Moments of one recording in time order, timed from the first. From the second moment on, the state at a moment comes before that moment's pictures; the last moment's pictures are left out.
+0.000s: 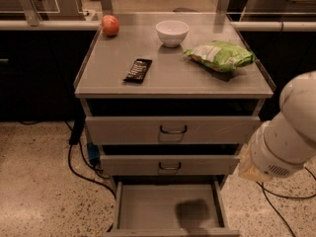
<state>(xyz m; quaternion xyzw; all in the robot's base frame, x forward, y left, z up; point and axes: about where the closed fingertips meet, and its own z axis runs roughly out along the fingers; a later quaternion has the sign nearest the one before) 0.386 -0.213 0.782 -0.59 0.80 -0.02 0.10</state>
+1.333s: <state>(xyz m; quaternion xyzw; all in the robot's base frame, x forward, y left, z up) 0.352 -0.206 0.674 -0.59 0.80 -0.04 0.08</state>
